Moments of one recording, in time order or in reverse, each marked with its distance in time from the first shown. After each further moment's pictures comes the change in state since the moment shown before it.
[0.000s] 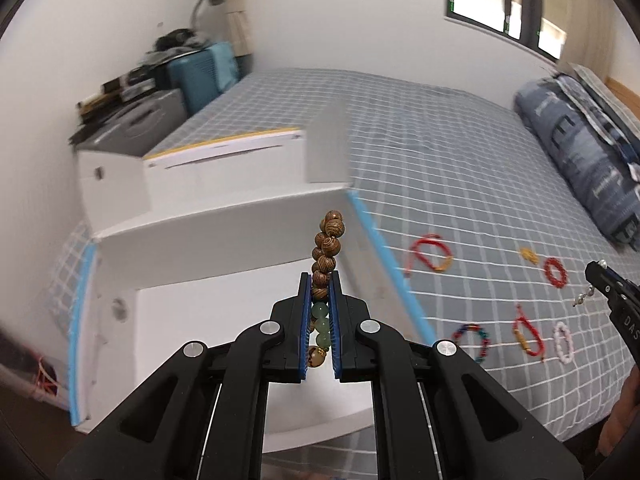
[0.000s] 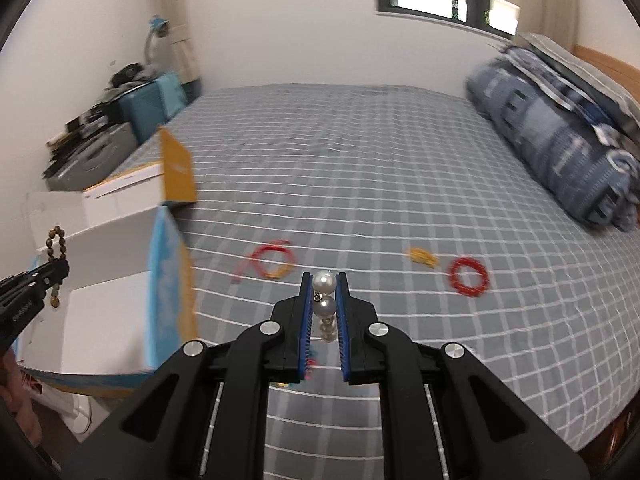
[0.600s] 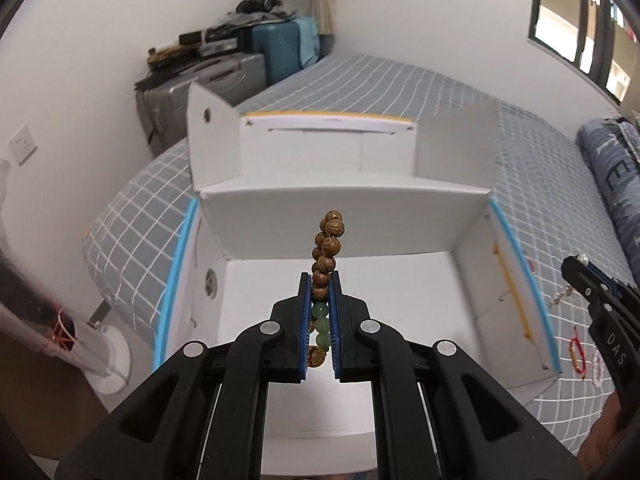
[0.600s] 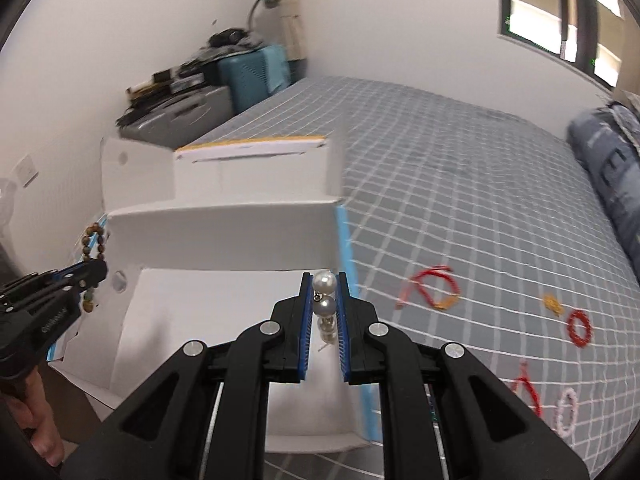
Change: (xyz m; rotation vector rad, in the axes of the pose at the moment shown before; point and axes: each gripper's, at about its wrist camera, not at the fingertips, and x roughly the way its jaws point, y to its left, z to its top) left arm 0.012 0.125 -0.014 -0.170 0.062 0.129; right arm 0.034 0.180 0.008 -0.213 0.022 0.219
